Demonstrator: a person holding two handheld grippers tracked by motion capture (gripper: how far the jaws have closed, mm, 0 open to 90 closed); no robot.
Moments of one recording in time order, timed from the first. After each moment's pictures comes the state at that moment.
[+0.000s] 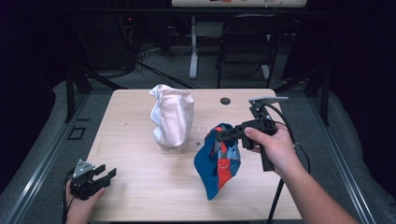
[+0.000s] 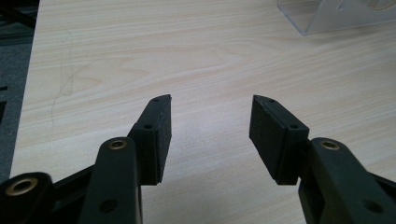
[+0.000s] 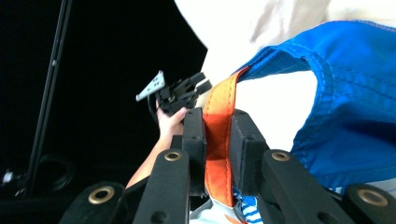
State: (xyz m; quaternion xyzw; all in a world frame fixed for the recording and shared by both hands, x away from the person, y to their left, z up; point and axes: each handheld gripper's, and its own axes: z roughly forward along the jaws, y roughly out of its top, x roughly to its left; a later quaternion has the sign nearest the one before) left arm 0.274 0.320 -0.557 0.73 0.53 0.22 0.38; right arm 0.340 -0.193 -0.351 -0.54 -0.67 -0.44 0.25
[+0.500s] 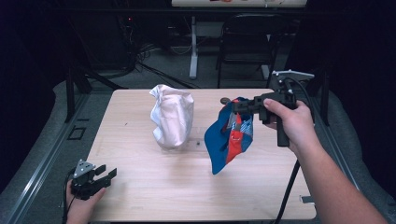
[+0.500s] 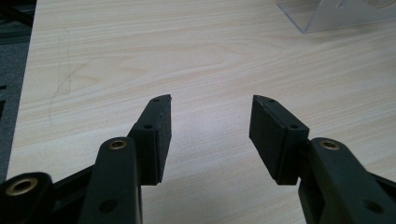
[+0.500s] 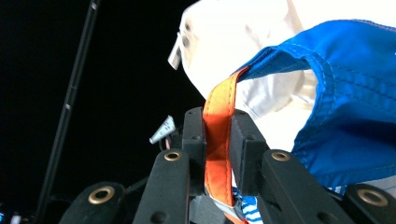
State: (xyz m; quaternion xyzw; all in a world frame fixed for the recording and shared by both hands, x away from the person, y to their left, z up) left arm 0.275 0.320 -0.558 0.73 0.53 0.22 0.38; right arm 0.369 -0.227 -0.302 -0.57 -0.63 -0.48 0.22
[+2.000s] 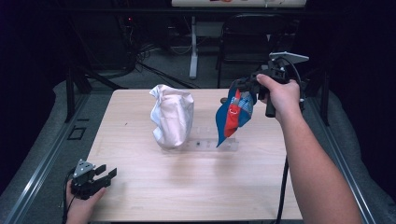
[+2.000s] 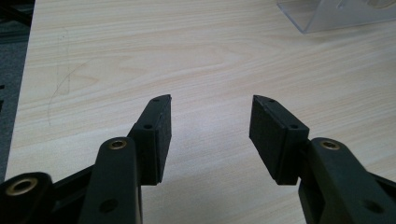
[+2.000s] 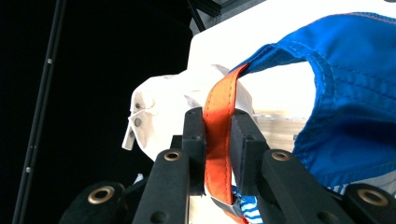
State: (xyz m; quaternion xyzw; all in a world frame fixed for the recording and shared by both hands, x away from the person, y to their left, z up) left arm 0.275 0.321 -0.558 0.73 0.53 0.22 0.37; right arm 0.443 -0.230 -0.307 -0.65 -0.59 -0.45 0.17
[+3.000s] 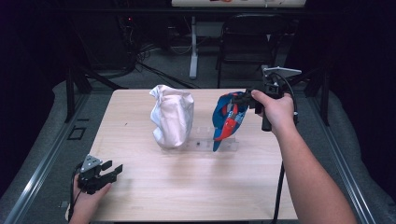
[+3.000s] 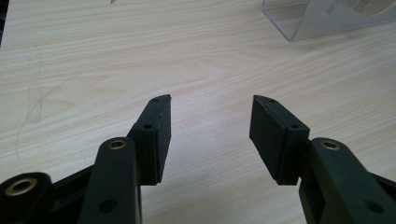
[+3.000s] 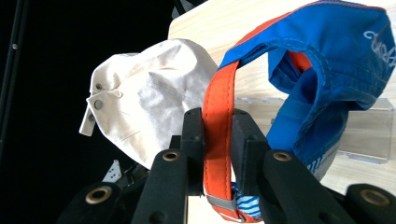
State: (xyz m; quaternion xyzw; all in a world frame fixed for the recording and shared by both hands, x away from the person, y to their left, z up) left arm 0.291 0.307 -0.556 0.74 0.51 0.21 0.38; right arm 0.429 -0.225 -0.340 -0.66 -0.60 -0.42 0.15
